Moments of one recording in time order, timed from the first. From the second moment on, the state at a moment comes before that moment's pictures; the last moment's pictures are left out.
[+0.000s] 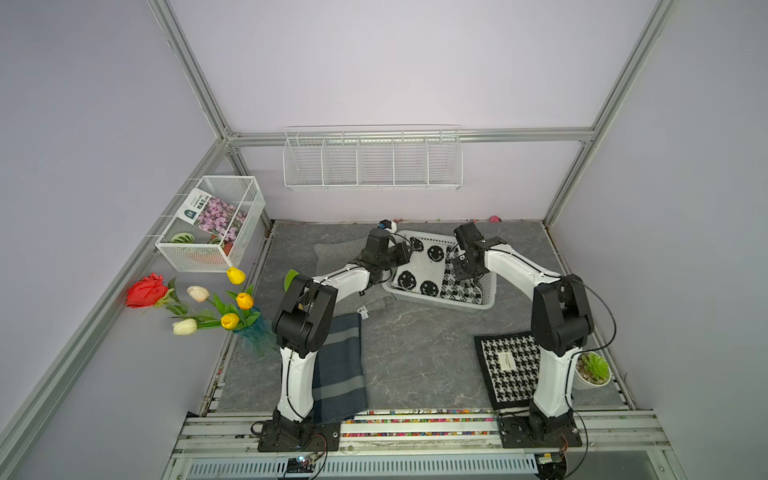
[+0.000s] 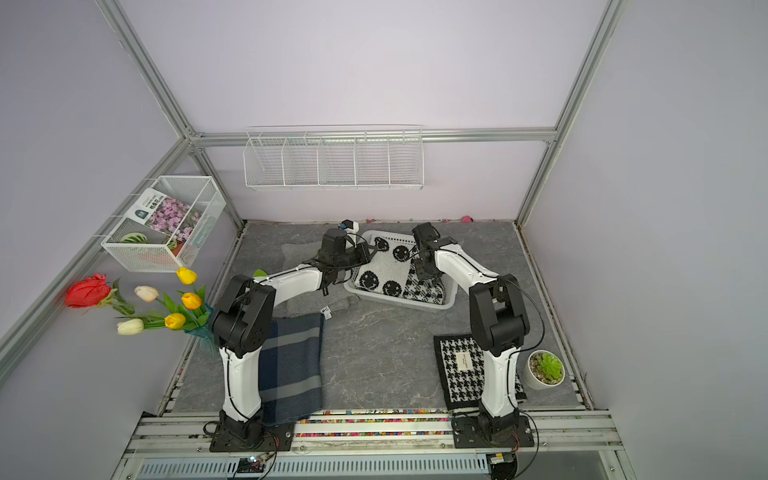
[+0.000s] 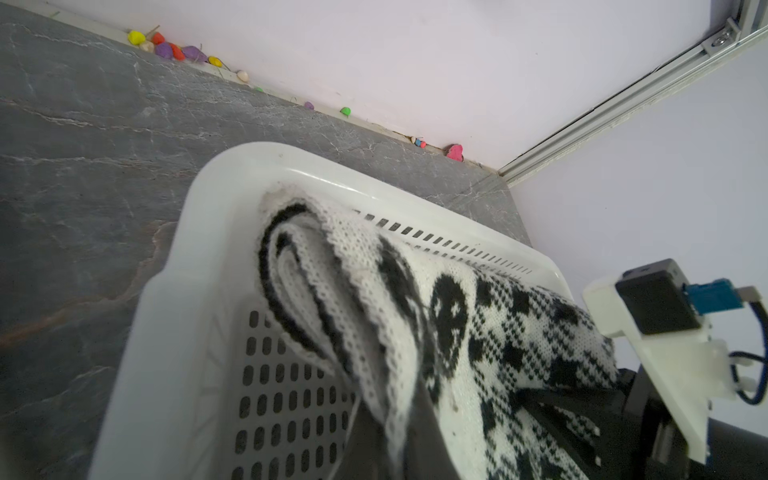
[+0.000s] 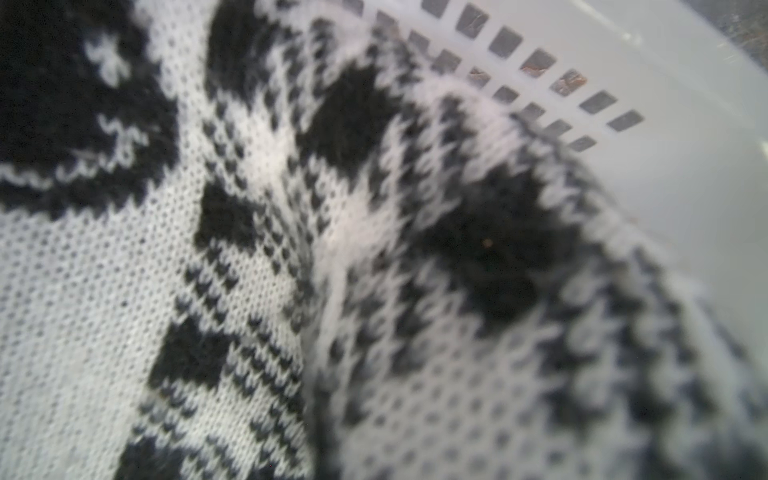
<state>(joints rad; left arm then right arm) -0.52 2.06 1.39 0.22 0.30 -0.62 0.35 2.00 1.58 -0.78 0.22 0.11</state>
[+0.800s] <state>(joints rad) -0.55 2.05 1.41 0.14 0.21 -0.56 0.35 1.95 1.56 -0.91 0.27 0.14</state>
